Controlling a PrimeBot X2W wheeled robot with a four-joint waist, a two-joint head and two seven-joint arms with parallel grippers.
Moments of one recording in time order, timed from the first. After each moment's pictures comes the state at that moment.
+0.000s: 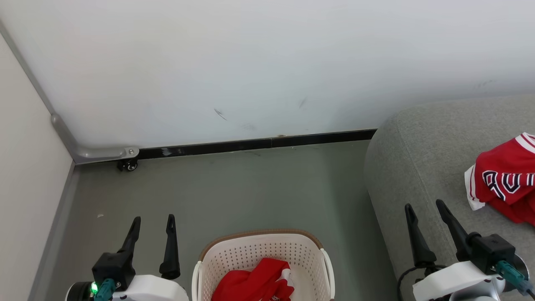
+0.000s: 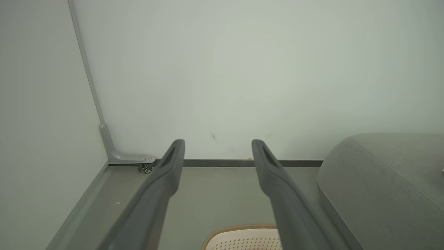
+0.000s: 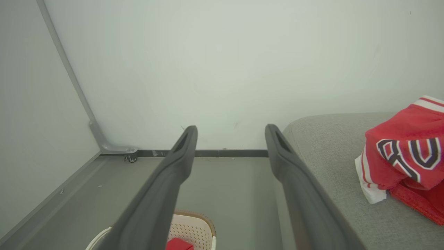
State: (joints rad) left arm -0.06 0.08 -0.17 0.29 -0.24 0.08 -0.25; right arm -0.04 -0.09 0.00 0.34 0.15 0.13 -0.20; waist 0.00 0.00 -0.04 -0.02
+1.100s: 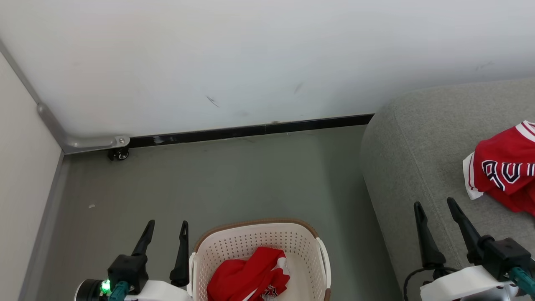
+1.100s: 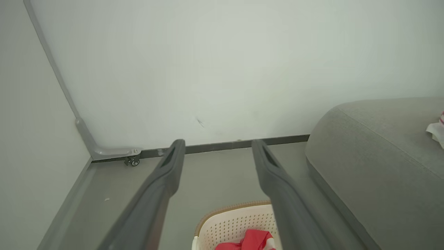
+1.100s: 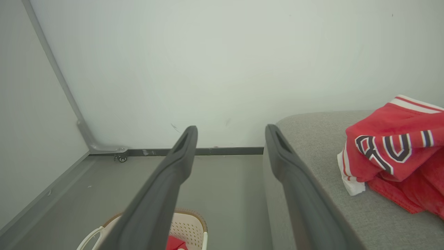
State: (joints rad) left arm -0.05 0.09 -0.19 0.30 -0.20 0.07 -0.25; right arm 0.04 -0.05 -0.06 0.17 0.10 0.13 -0.14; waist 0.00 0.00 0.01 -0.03
